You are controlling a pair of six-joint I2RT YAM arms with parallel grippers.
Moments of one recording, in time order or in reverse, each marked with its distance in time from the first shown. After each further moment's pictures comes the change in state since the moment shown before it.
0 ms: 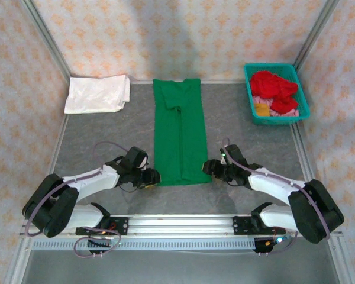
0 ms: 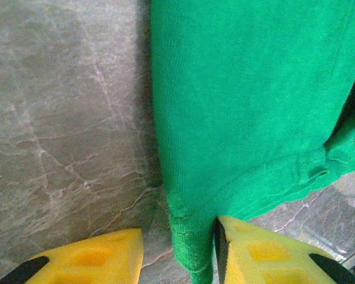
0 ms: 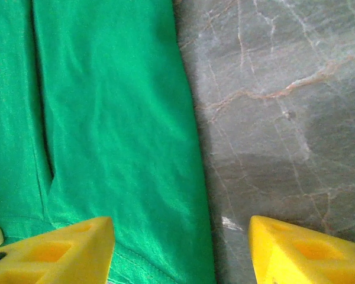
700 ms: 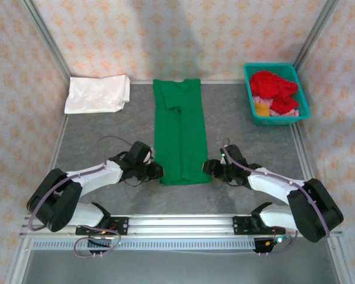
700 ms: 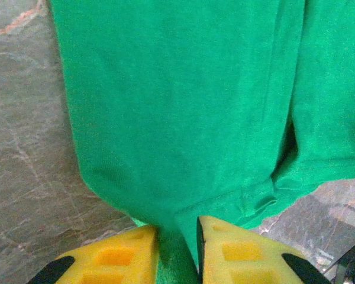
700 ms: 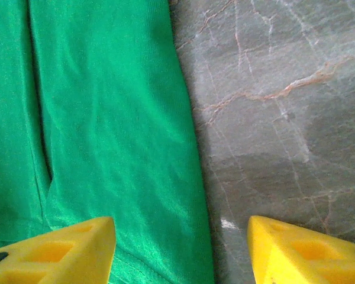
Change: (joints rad) left arm -0.013 0.055 0.072 0.051 -0.010 0.004; right arm 0.005 0.011 -0.002 0.015 0.000 0.019
